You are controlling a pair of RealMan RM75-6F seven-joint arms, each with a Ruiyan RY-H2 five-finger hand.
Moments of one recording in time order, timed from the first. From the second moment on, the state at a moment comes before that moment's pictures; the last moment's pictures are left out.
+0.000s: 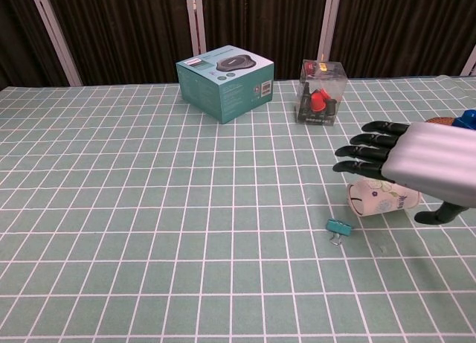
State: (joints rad) left arm -0.07 -0.98 -0.06 -1.87 1.42 1.50 0.24; right arm 0.58 -1.38 -0.01 -1.49 -1.63 1.01 -0.74
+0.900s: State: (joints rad) left arm -0.08 -0.98 -0.06 -1.87 1.41 1.50 0.25; right arm 0.59 -1.54 0.01 -1.38 -1.45 0.95 -1.19
